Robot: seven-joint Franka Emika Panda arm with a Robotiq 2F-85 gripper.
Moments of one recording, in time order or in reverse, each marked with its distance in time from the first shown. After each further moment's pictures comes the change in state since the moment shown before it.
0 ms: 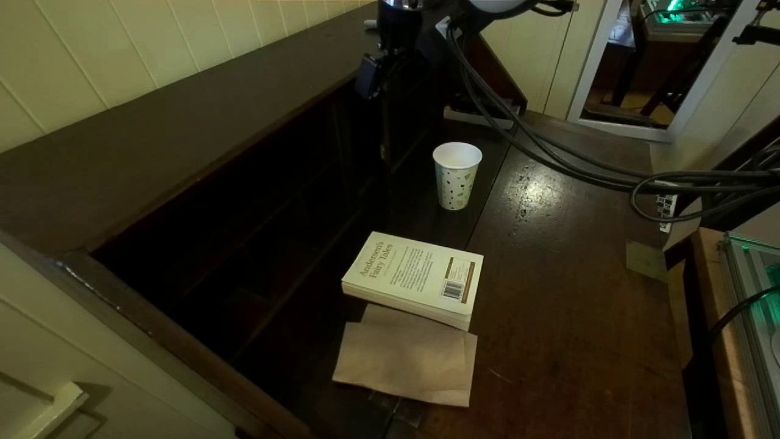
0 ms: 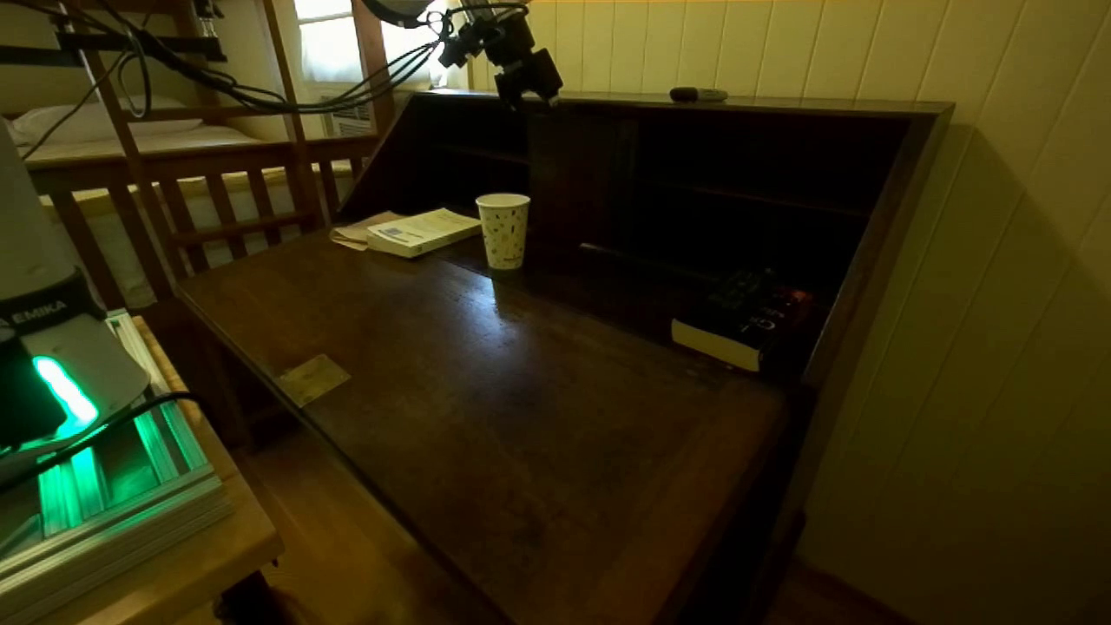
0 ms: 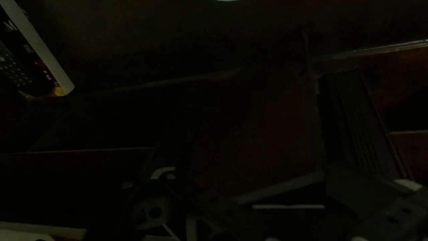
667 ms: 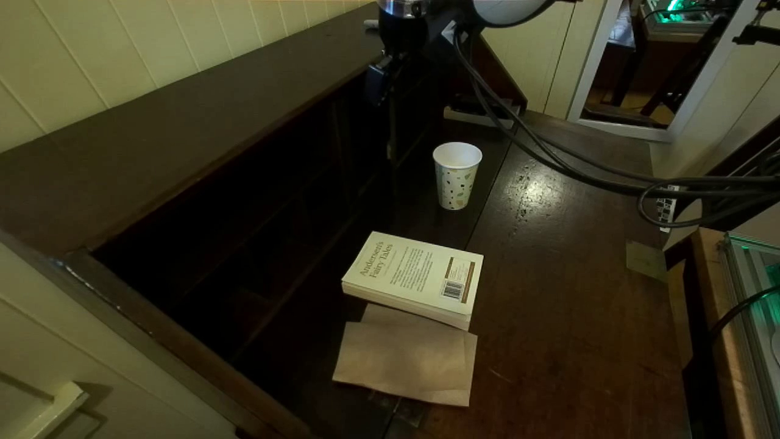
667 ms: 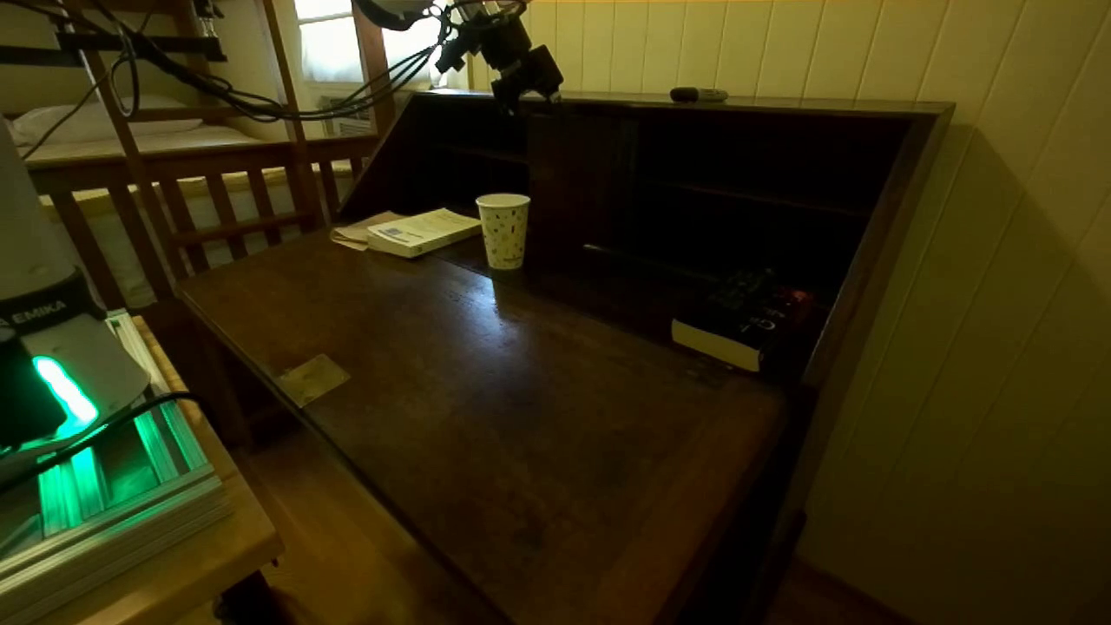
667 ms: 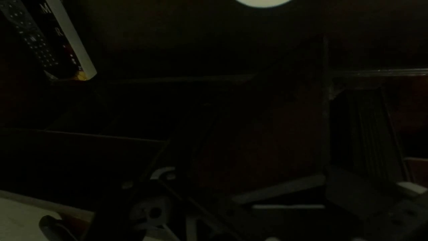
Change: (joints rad) arm 0.012 -0.001 0.001 0.000 -0.122 -0.044 0.007
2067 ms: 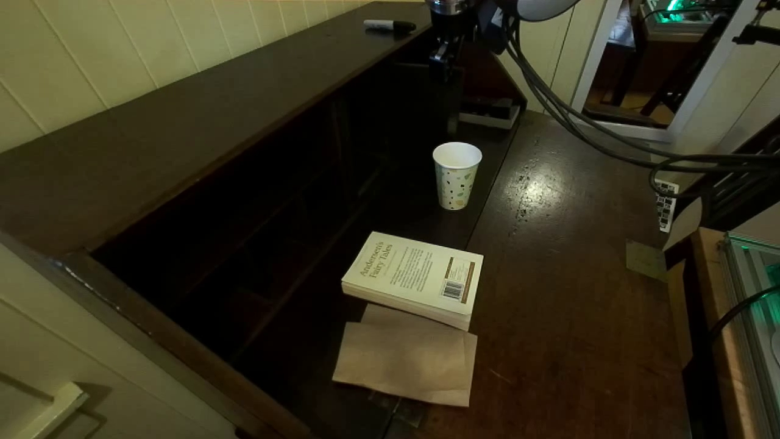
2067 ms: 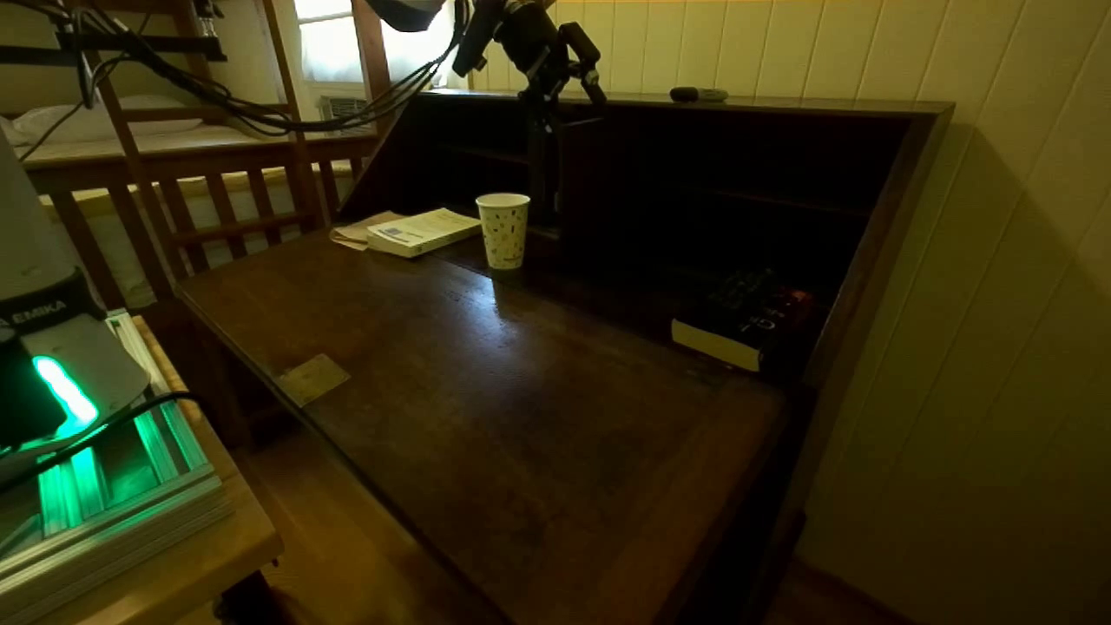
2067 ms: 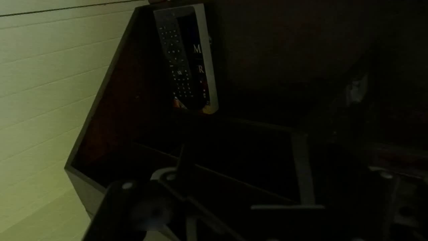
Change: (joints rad) arm -0.087 -0.036 -0.025 -0.030 -0.308 -0.186 0.008
